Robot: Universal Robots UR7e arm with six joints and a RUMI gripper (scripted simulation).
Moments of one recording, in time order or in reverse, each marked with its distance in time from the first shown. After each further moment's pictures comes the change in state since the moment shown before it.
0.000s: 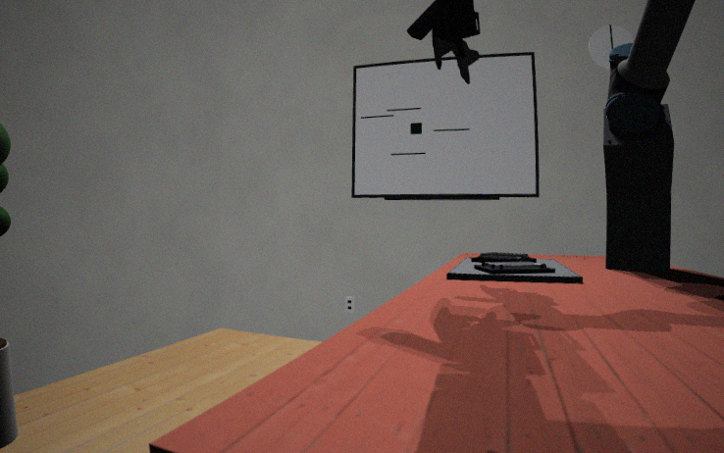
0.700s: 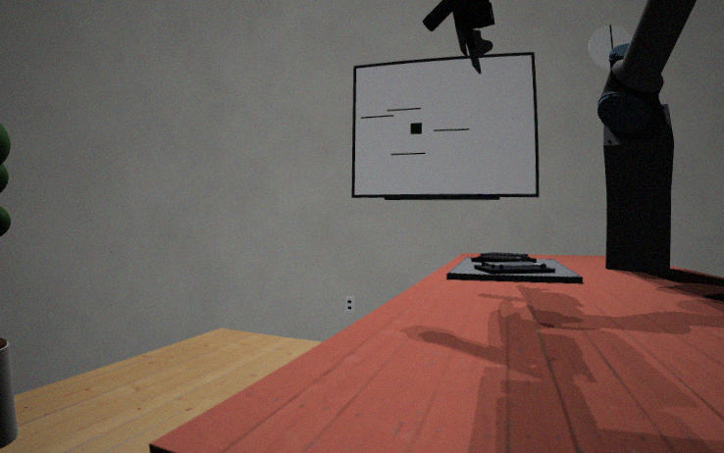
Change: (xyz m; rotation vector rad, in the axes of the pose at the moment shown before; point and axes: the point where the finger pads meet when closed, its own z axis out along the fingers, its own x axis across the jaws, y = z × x) arm 0.017 0.069 -0.008 -0.115 0.006 0.339
